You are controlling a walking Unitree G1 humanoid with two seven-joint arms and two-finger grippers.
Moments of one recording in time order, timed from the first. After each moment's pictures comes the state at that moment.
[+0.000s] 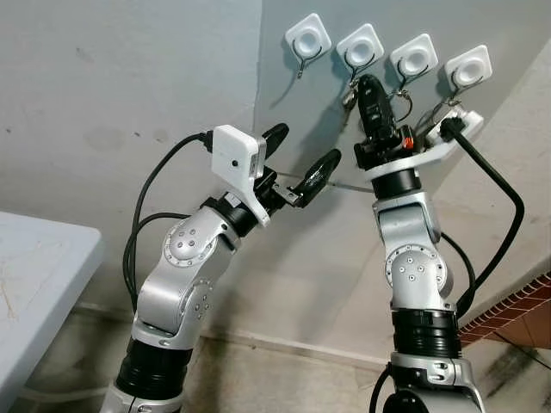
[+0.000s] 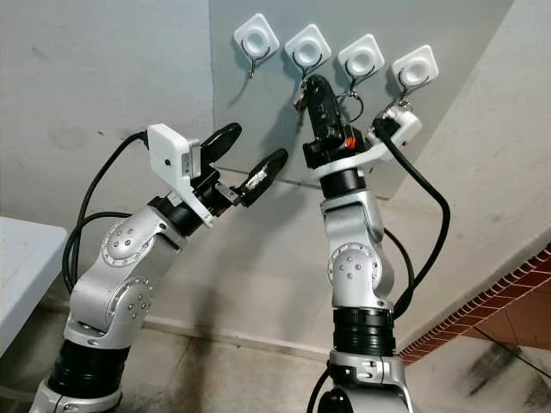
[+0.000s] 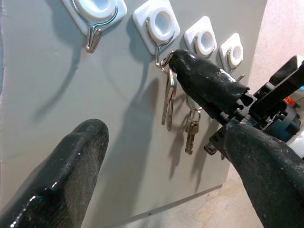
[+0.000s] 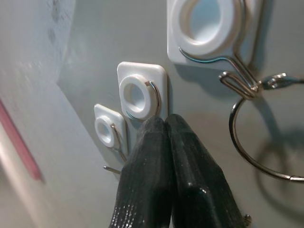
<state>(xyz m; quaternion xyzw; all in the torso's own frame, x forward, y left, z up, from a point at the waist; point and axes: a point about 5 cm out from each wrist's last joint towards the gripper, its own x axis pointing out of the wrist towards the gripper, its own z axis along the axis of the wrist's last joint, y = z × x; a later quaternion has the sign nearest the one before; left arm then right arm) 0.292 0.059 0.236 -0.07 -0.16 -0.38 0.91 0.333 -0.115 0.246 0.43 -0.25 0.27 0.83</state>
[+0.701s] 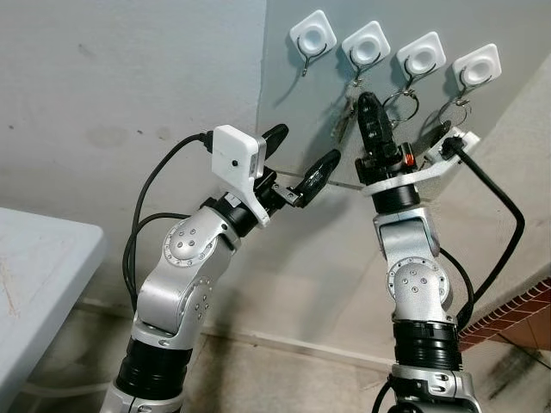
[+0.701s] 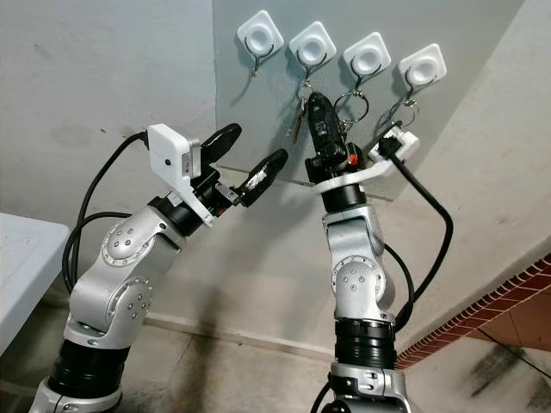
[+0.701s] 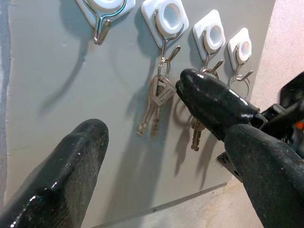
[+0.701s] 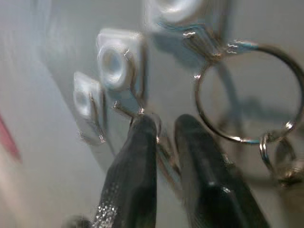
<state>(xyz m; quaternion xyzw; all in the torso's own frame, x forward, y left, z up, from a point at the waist) 0.293 0.060 0.236 -0.07 -0.16 -0.38 0.91 0.327 -0.118 0.229 0.31 -0.26 0.25 0.88</state>
